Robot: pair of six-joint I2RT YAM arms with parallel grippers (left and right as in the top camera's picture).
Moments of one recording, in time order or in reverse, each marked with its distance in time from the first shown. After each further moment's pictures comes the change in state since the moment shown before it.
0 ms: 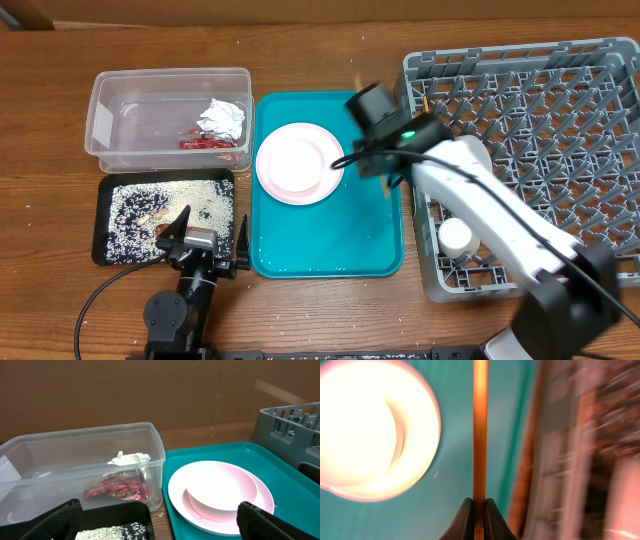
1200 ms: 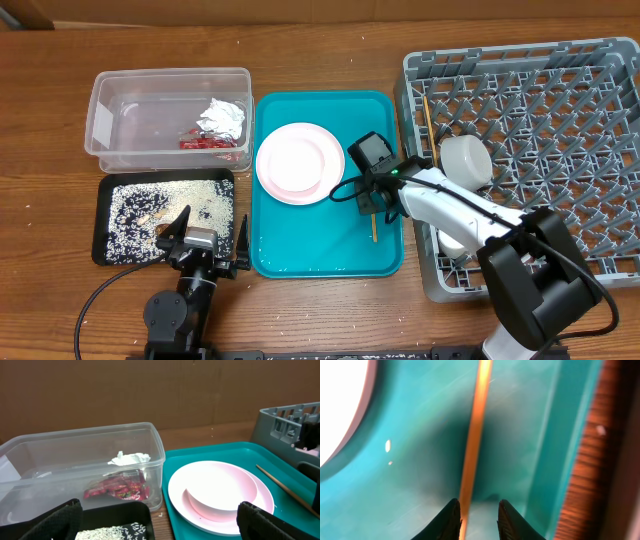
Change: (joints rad) left arm 0.000 0.000 0.000 0.000 0.000 0.000; right arm 0.048 0.121 -0.397 0.353 -0.093 0.050
